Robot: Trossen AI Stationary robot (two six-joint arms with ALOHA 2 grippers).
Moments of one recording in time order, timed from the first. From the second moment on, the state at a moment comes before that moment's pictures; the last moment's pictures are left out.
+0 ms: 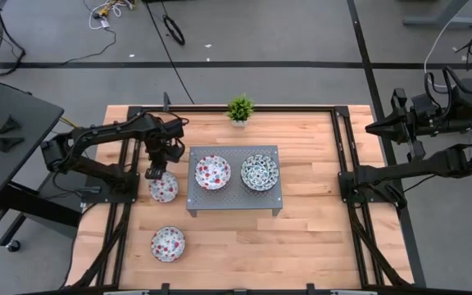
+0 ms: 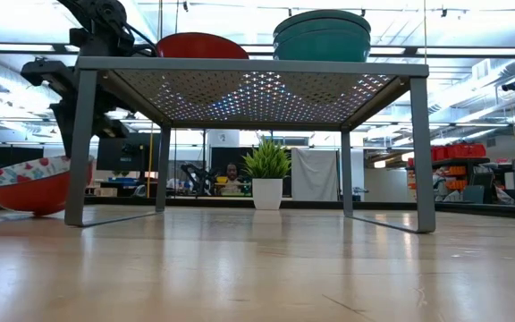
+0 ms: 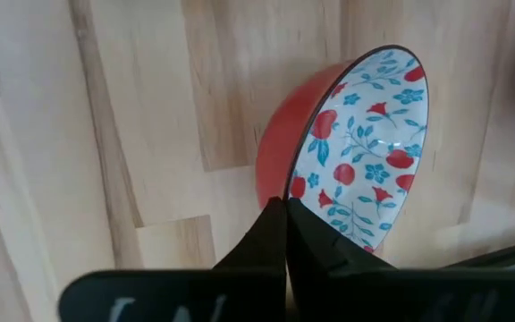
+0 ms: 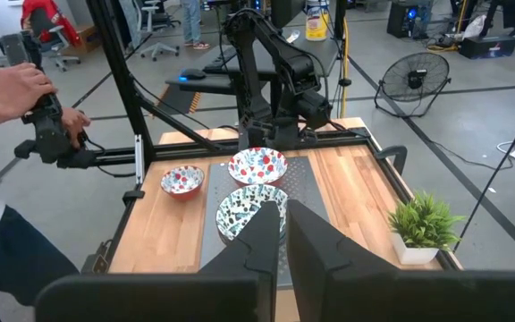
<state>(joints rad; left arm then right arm) 0.52 1.33 0.87 -1.17 0.24 0.61 -0.10 0.80 1.77 -1.26 -0.10 0.04</state>
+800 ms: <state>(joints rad) 0.53 1.33 0.93 -1.24 0.26 0.61 -0.10 0.80 1.77 -1.26 -0.10 0.04</state>
